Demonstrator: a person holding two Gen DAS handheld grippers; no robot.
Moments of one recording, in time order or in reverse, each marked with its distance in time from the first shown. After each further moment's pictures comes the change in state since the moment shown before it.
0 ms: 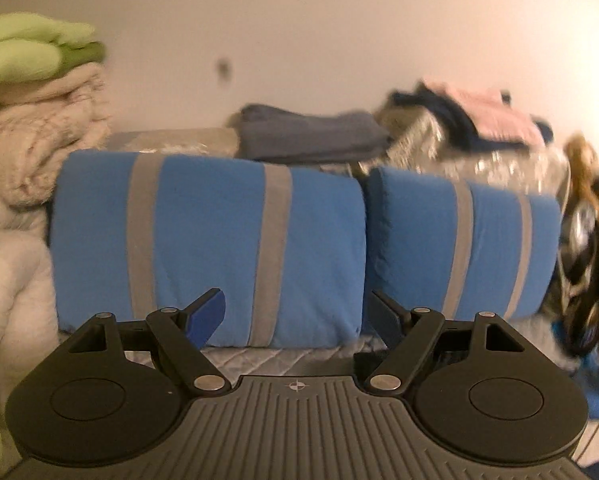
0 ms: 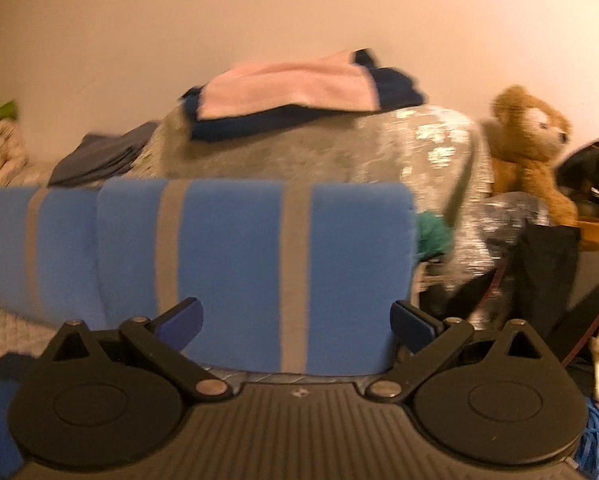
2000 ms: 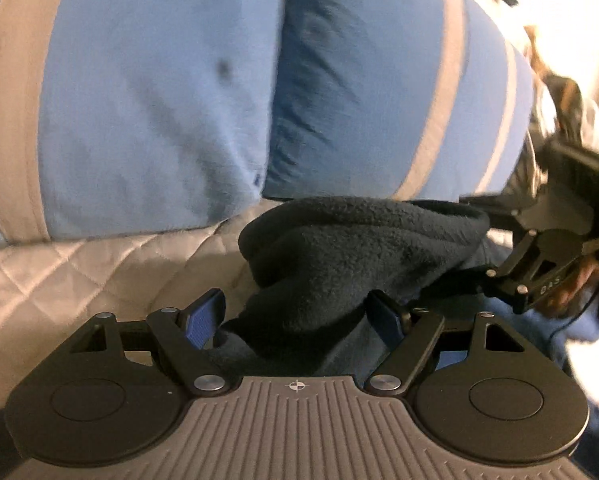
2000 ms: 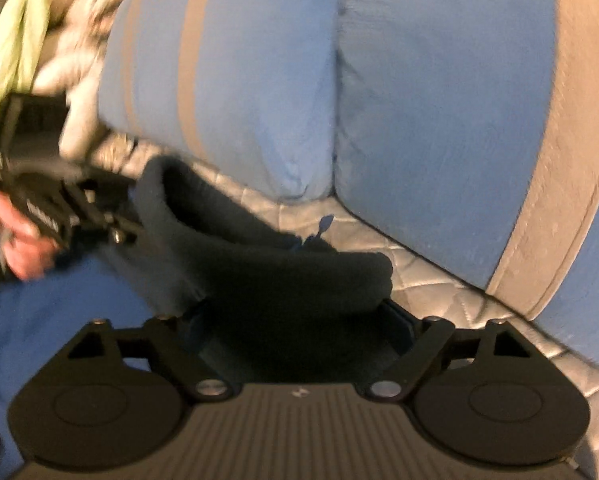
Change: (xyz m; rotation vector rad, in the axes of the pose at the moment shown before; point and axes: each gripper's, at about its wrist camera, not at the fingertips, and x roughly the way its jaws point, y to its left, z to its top) left arm 0.290 -0.024 -0.133 -0.090 0.335 -0.460; right arm 0.296 0.231 -0.143 -0.221 0.318 0.698
